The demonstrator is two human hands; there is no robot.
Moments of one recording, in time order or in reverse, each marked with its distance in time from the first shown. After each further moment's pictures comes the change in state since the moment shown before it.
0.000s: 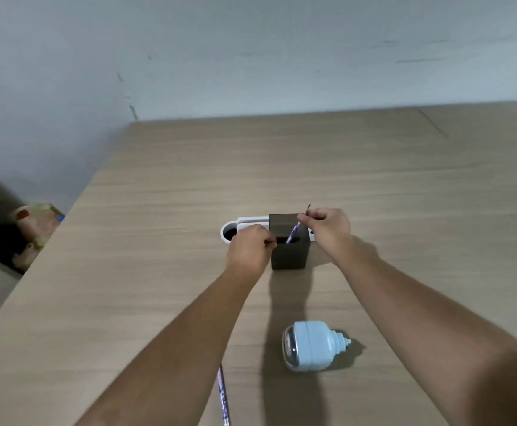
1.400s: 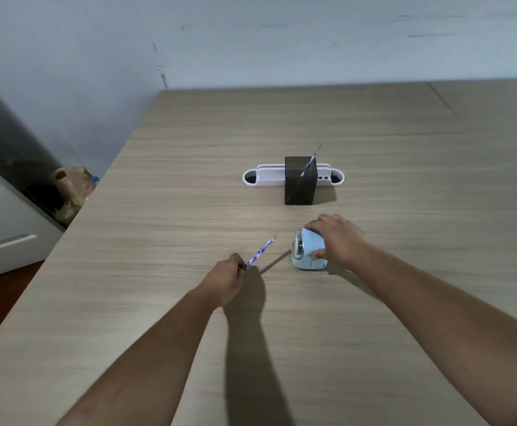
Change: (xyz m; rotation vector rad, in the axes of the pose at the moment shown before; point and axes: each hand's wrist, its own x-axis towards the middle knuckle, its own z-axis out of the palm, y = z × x) left_hand -0.222 -0.061 -0.008 -0.130 -0.355 -0.283; right_hand -0.174 0.035 -0.039 -1.055 -0.444 -0.476
